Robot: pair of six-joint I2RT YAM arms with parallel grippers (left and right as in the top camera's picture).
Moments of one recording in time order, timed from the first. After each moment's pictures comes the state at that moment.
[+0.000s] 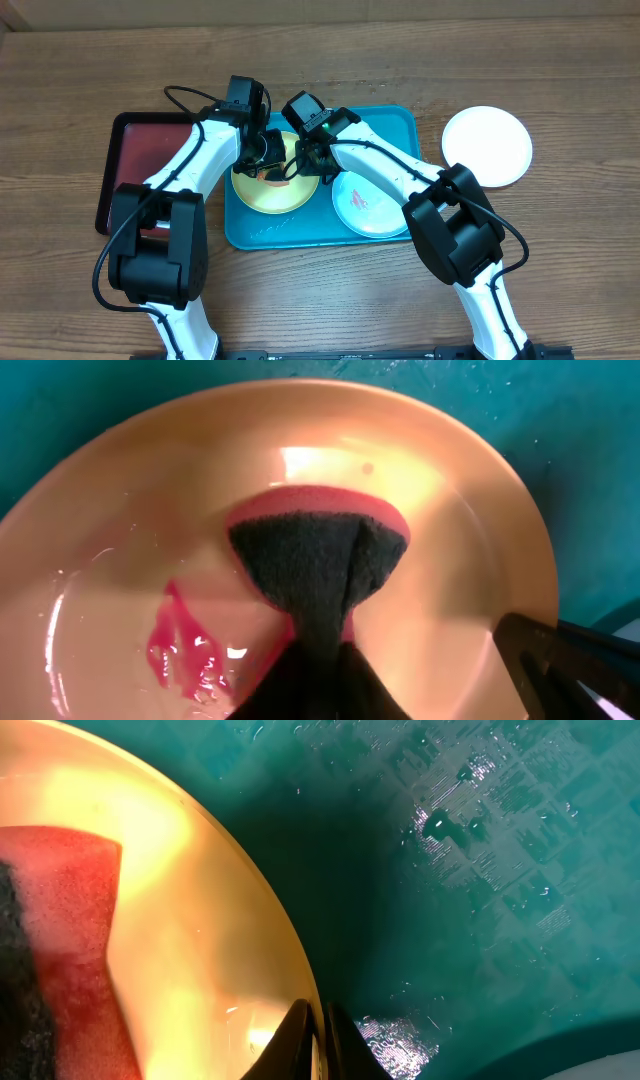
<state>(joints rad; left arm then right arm) -0.18 1.97 1.35 -0.71 0.18 -0.38 0.68 2.28 1.79 -0.82 0.04 0.59</state>
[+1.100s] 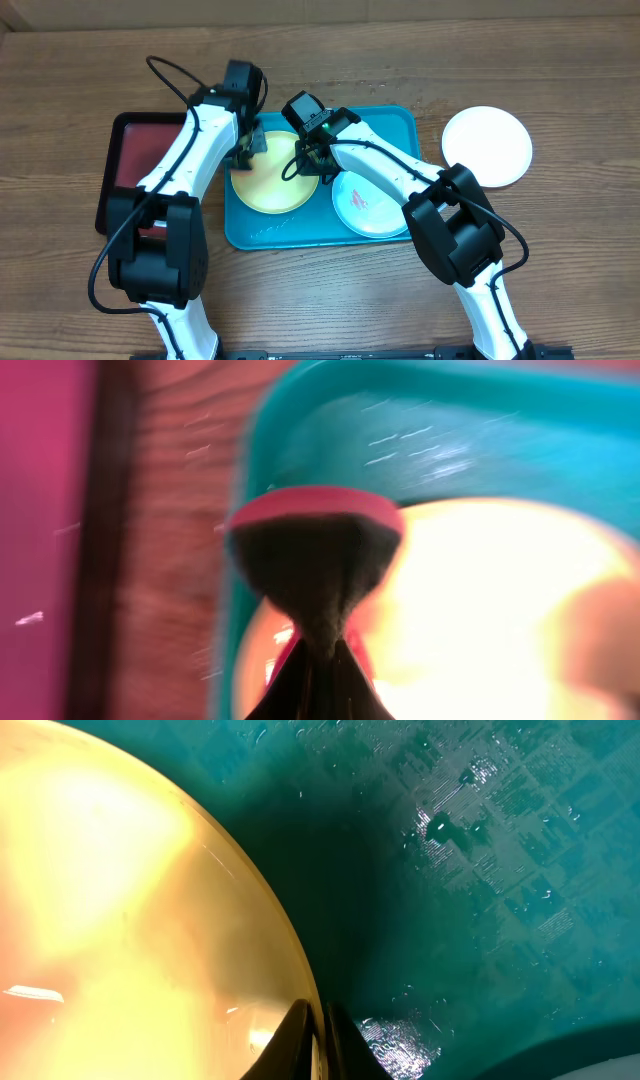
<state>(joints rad) -0.18 1.97 1.51 -0.90 -0.19 -0.39 0.68 2.28 1.79 -0.81 0.04 0.59</state>
